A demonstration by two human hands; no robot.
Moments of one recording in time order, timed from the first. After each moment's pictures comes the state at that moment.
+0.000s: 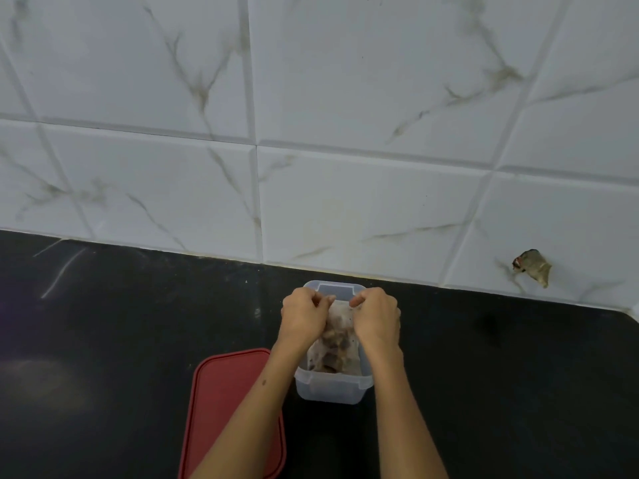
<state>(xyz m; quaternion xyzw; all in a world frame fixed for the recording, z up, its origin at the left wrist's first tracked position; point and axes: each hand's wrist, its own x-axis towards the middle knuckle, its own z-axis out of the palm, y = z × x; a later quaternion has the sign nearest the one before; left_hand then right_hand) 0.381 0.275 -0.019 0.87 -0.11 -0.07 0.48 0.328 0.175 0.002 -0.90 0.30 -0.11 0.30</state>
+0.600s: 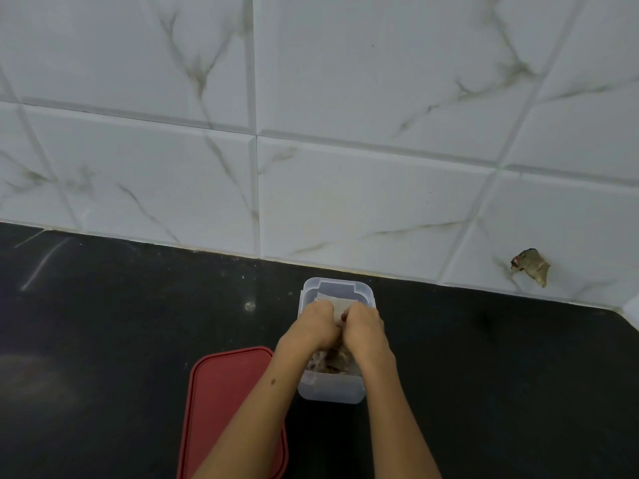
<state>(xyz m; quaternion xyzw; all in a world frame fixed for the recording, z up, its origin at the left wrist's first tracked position) 0.377 0.272 -0.006 0.91 -0.21 -0.24 0.28 0.331 0.199 0.003 -0.90 0.32 0.05 0.31</state>
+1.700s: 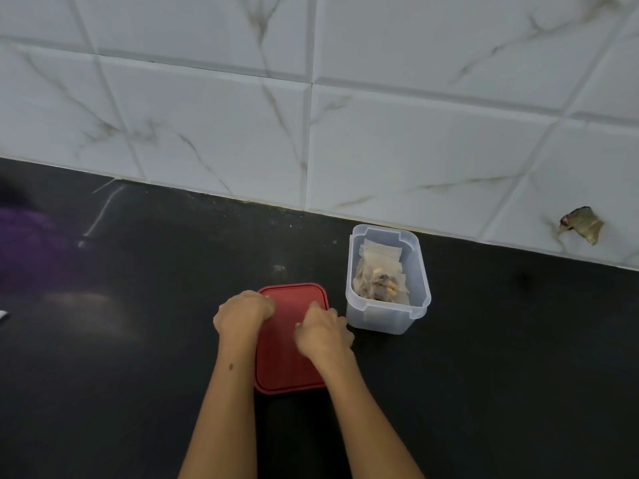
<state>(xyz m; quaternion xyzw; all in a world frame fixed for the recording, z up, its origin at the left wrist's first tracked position) 0.354 0.435 -0.035 0.94 0.15 -0.27 0.17 0.293 0.340 -0.039 -0.92 0.24 0.20 0.24</state>
